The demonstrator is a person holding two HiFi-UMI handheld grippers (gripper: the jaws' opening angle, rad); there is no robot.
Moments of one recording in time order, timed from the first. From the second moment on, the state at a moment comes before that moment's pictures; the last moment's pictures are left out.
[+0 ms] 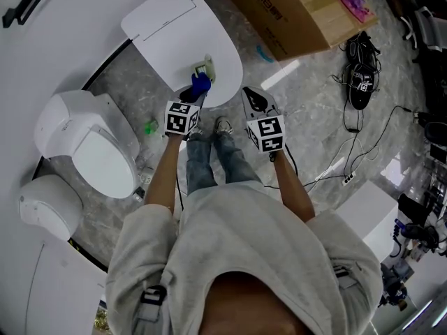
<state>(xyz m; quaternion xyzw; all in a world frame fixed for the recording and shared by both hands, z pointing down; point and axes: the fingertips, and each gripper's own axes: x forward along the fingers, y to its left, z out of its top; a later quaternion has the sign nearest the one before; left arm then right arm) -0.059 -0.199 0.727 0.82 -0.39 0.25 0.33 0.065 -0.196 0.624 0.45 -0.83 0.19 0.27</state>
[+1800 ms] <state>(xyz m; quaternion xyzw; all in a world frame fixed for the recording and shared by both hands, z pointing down) -0.044 -0.206 0.599 0.86 -0.43 0.13 0.25 0.067 -0.186 0.624 0.44 -0.83 0.18 0.27</state>
